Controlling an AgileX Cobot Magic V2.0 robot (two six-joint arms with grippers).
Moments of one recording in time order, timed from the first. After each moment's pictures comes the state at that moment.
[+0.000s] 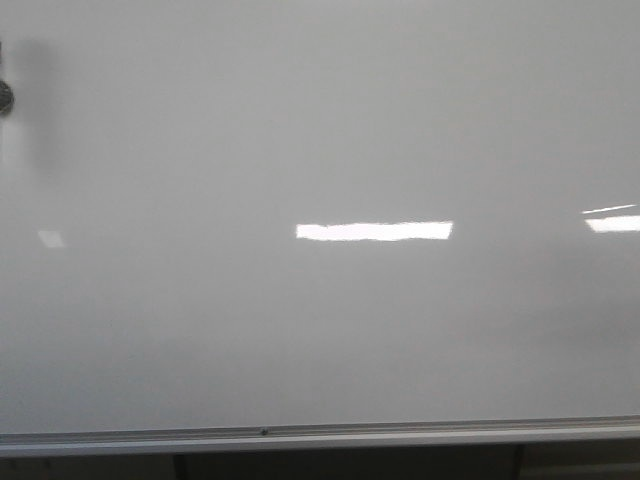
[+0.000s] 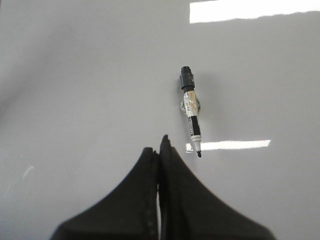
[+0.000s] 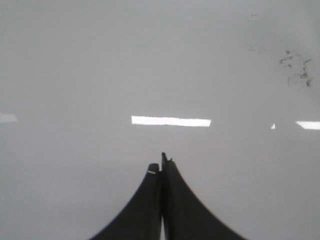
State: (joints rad) left arm 0.03 0.00 0.00 -0.04 -0.02 0.07; right arm -0.02 -0.01 0.03 -0.03 0.04 0.01
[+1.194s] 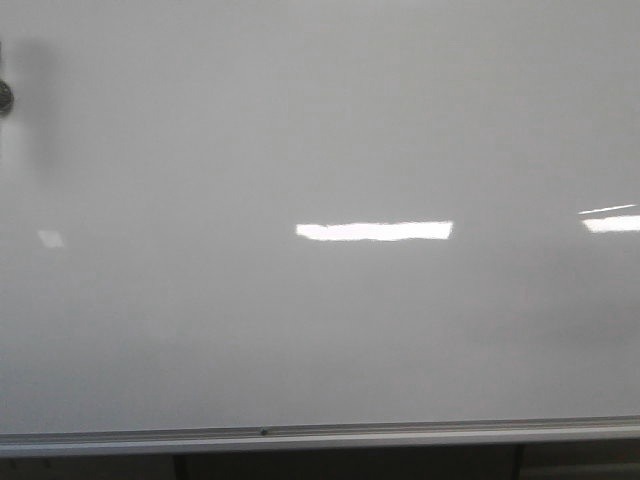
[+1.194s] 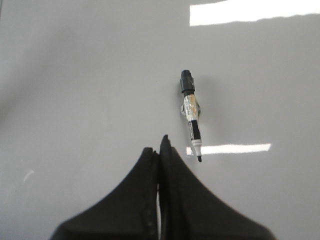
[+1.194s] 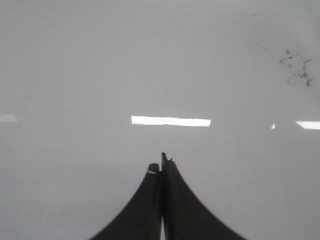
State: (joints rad) left arm 0.03 0.00 0.00 -0.04 -0.05 0.07; right arm -0.02 -0.01 0.03 -0.03 0.04 0.01
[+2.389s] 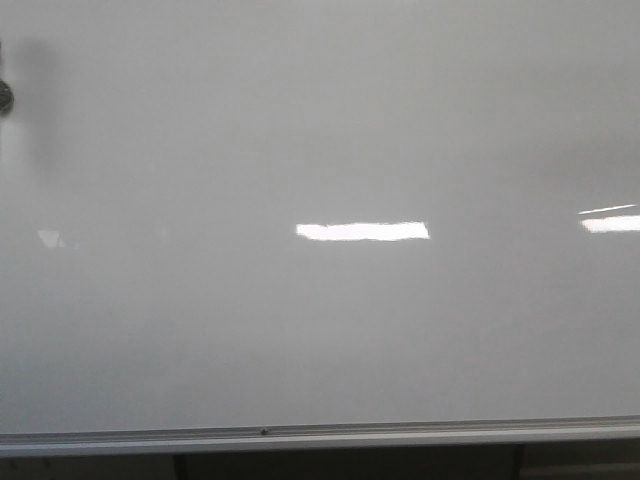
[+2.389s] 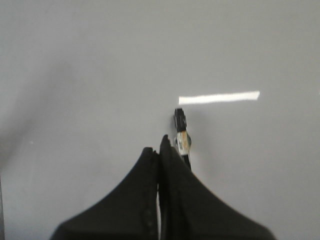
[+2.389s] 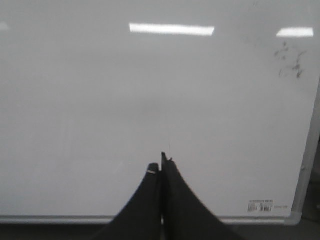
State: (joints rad) left arm 0.03 0.38 -0.73 -0.04 0.59 0.07; right arm -0.02 0.52 -0.74 -0.02 0.72 0.01
